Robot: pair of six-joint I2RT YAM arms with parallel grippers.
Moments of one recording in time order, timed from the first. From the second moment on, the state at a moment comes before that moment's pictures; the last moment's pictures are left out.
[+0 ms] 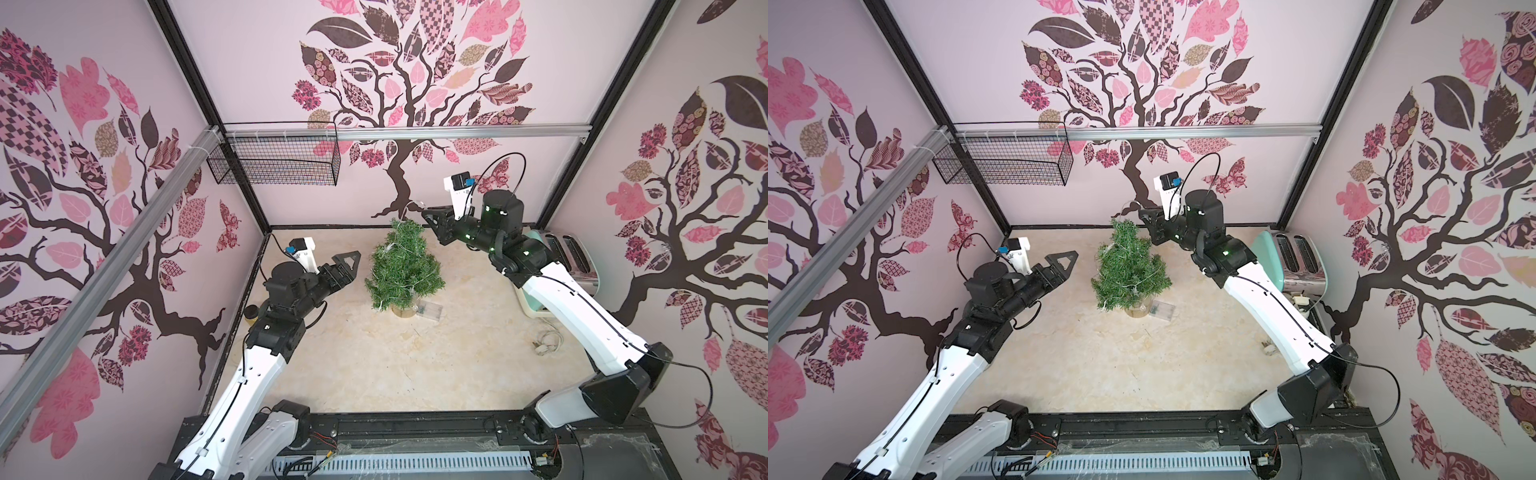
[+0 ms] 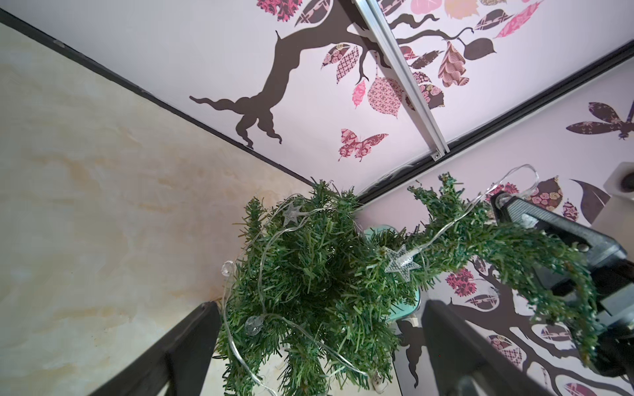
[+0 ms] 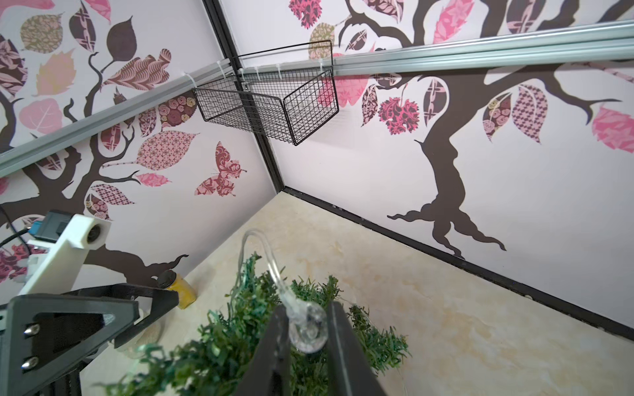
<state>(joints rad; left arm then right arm) -0.27 0.94 0.88 -0.13 0.30 -0.80 0.54 1.49 1.64 -0.30 -0.23 0.16</state>
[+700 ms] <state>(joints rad) -0.25 0.96 0.88 -0.12 0.38 -0.77 0.63 1.38 1.61 -0.39 -0.30 0.07</state>
